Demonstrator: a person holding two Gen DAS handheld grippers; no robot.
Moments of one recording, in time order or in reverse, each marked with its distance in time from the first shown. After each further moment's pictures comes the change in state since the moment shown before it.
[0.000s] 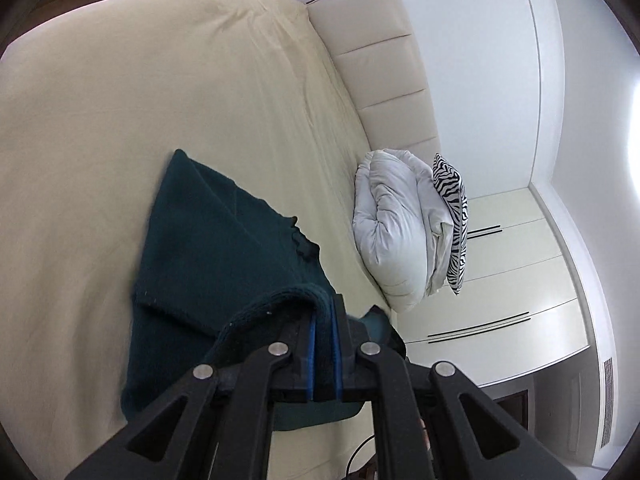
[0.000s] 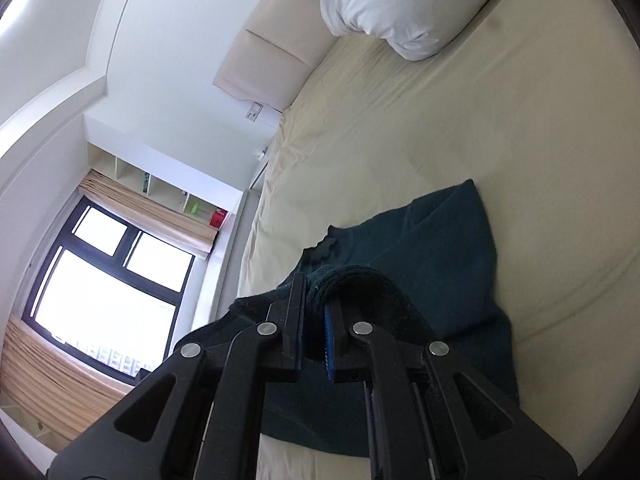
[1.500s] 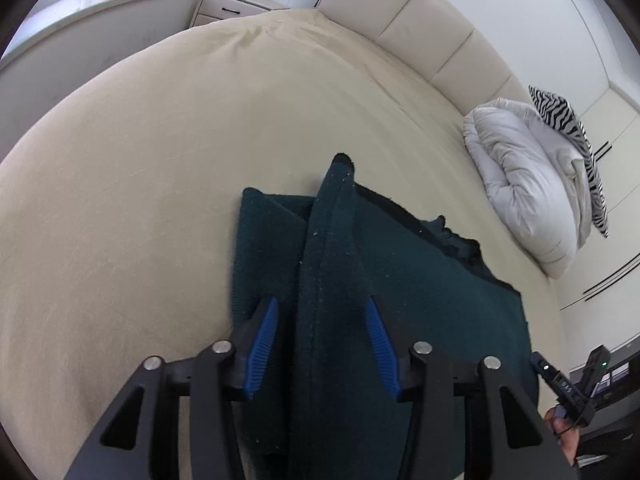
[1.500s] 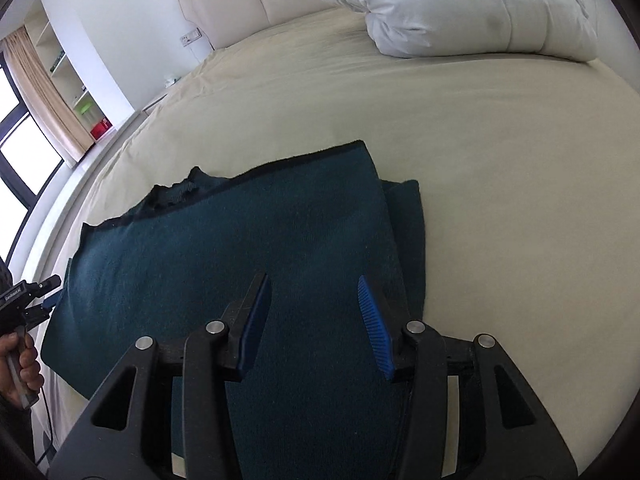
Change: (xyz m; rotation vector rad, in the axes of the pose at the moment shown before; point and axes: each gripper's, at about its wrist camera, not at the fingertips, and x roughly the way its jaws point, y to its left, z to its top) left arm 0.088 0.040 0.023 0.366 -0.035 0.543; right arm 0.121 -0.012 -0.038 -0.393 0.081 -0.531
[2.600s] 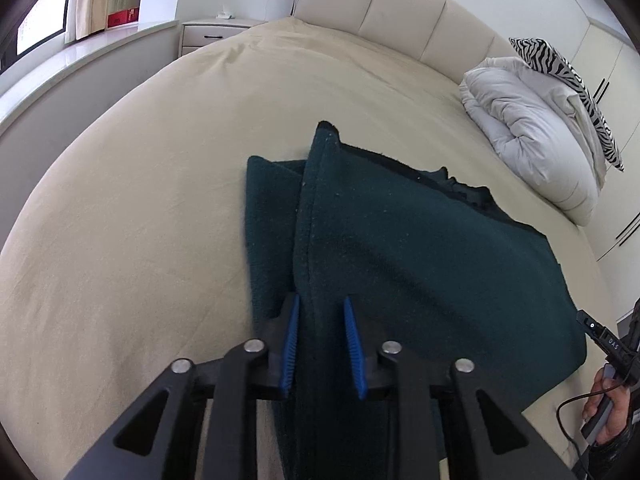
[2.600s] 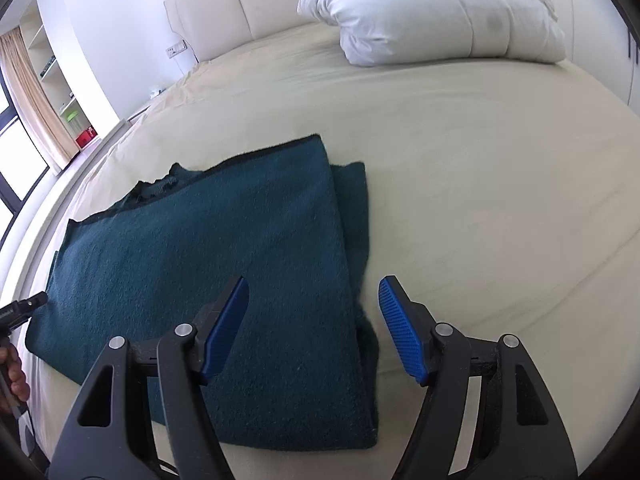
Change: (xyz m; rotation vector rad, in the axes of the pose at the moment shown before) left arm -0.019 -0.020 -0.040 0.170 -0.026 0.123; right arm -0.032 -0.029 -0.033 0.006 -0.055 -0.059
